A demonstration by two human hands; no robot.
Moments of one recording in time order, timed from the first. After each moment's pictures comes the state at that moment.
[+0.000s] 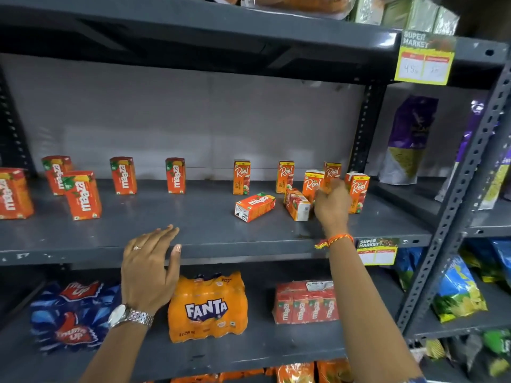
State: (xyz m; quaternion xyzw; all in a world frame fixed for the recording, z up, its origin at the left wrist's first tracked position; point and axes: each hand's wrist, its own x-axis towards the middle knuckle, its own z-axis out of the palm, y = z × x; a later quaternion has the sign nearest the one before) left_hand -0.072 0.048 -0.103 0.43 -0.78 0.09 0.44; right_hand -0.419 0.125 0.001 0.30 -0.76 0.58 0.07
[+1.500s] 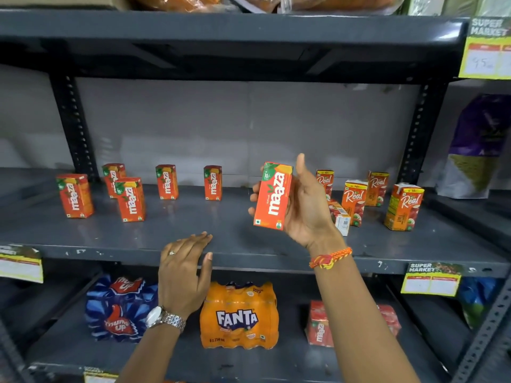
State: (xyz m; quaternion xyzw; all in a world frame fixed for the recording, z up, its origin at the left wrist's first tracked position) left_hand -0.075 0.046 -0.106 0.42 -0.77 0.10 0.47; right_hand -0.296 0.117 0.041 0.45 -0.29 0.66 -0.53
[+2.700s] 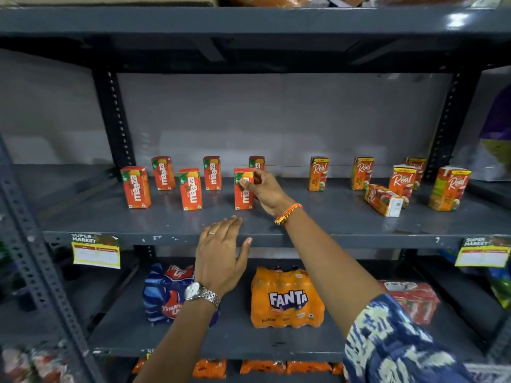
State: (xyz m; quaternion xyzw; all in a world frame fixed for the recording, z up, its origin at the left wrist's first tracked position) left_hand 0.006 0.021 -0.096 0.44 -0.82 0.09 0.36; right_hand -0.155 -0.034 0.005 0.52 -0.47 0.60 -0.38
